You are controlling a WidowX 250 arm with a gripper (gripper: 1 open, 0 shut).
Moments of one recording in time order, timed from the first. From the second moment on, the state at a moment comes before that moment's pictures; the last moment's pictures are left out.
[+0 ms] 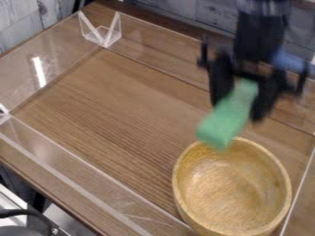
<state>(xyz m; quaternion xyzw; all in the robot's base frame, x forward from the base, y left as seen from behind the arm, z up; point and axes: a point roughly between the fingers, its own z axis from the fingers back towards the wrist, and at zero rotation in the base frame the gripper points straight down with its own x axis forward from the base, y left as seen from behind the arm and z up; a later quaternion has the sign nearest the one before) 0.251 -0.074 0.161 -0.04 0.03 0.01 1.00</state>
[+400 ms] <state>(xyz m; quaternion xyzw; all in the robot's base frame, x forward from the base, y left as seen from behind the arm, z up) 0.240 -0.063 0.174 -0.04 0.01 0.04 1.00</state>
